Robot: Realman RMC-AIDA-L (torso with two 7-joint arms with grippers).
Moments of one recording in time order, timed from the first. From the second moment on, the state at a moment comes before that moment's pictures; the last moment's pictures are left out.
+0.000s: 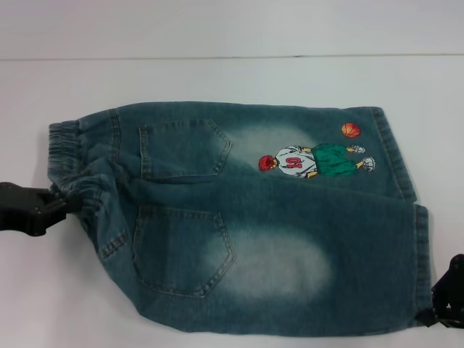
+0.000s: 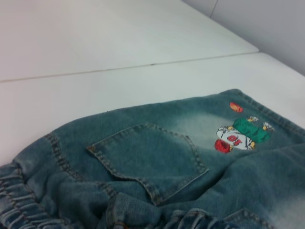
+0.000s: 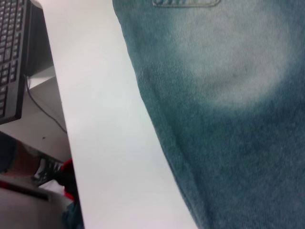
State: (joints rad) left arm -0.36 -2.17 0.54 1.18 2.30 1.65 -1.79; right arm 0.48 2.09 -0.89 -1.10 -2.64 -1.86 1.66
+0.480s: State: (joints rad) left arm -0.33 -2.16 0.46 1.18 2.25 1.65 -1.80; right arm 0.43 2.07 -0.69 -1.15 -2.46 -1.91 1.50
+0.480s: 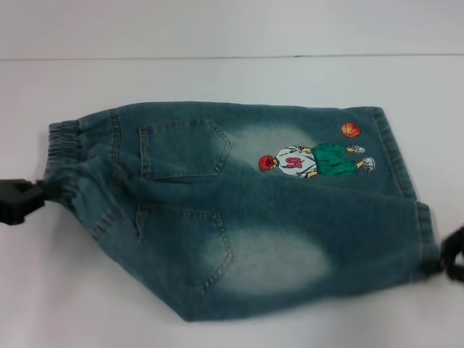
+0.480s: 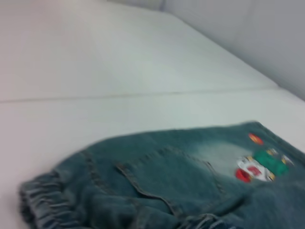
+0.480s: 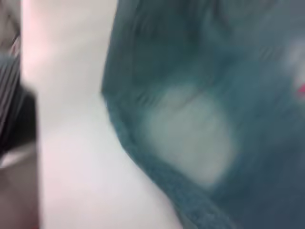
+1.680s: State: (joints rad) left arm -0.45 -2.16 0.62 1.14 2.28 1.23 -1.93; right arm 0.50 2.08 -0.57 -1.05 -2.21 -1.33 1.62
